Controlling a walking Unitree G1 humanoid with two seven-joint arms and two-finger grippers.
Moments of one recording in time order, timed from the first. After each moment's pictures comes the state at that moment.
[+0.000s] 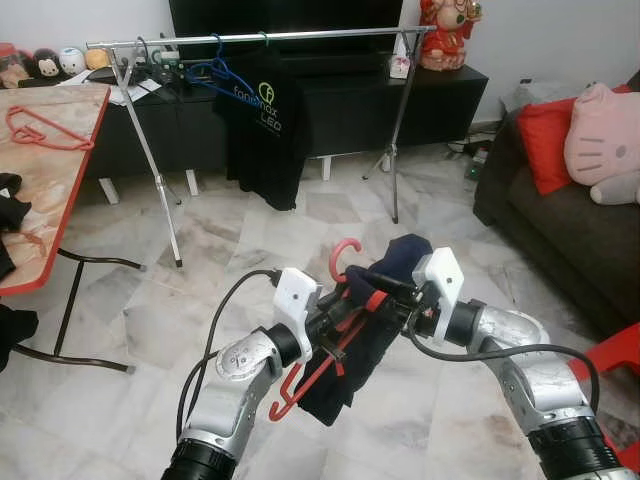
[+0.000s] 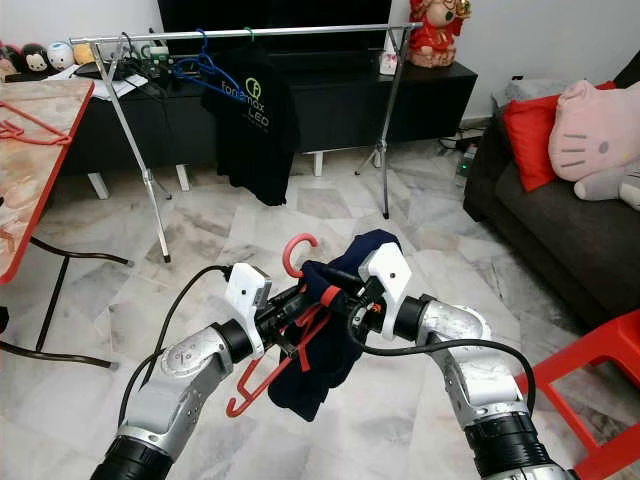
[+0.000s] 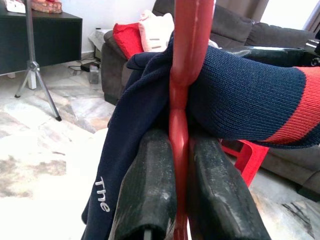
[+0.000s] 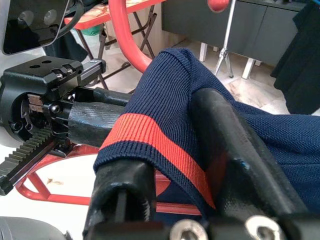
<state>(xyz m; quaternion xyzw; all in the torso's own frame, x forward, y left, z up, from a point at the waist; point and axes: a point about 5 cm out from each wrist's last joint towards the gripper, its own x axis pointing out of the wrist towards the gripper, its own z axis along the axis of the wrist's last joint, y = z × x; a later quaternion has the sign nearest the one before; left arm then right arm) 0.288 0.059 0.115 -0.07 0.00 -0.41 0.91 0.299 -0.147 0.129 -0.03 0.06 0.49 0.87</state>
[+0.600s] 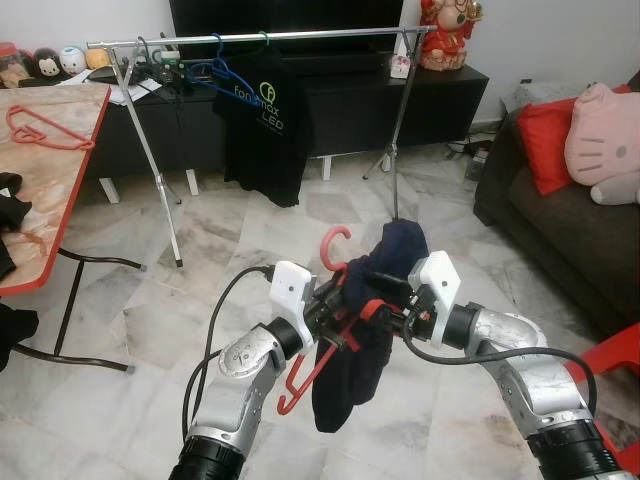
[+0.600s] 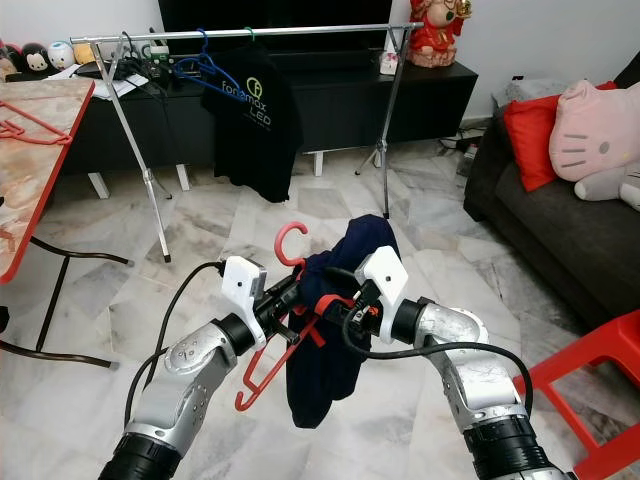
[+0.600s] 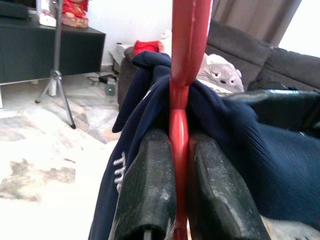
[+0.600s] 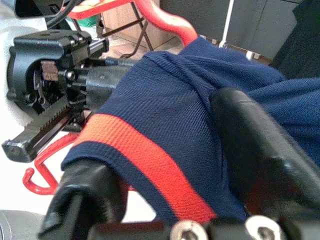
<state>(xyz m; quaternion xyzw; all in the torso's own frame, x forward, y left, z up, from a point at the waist) 0.296 0.062 0.119 -0.10 -0.02 -0.35 0.93 0.296 -0.144 0.125 -0.04 0.07 0.48 0.87</state>
